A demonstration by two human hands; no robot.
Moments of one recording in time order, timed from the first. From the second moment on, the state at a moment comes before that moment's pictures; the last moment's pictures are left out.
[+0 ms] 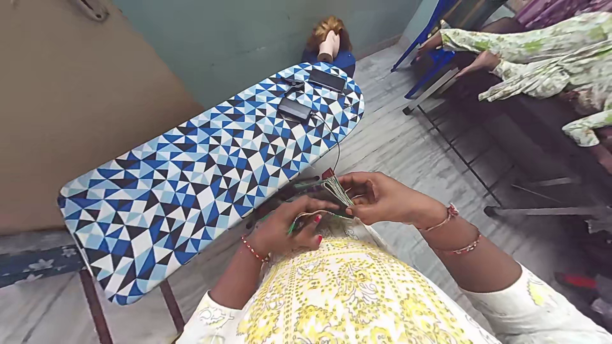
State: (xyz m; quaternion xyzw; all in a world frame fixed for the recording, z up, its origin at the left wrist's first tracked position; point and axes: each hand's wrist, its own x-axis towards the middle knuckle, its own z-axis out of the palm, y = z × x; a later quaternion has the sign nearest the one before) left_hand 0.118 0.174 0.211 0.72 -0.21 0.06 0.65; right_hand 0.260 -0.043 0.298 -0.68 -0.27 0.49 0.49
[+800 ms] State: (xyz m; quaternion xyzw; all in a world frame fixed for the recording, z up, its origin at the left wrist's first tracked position) left_hand 0.164 0.160 0.202 0.72 -0.06 0.22 0.66; right_hand 0.239 -0.047 0.289 -0.68 -0.22 0.41 0.57
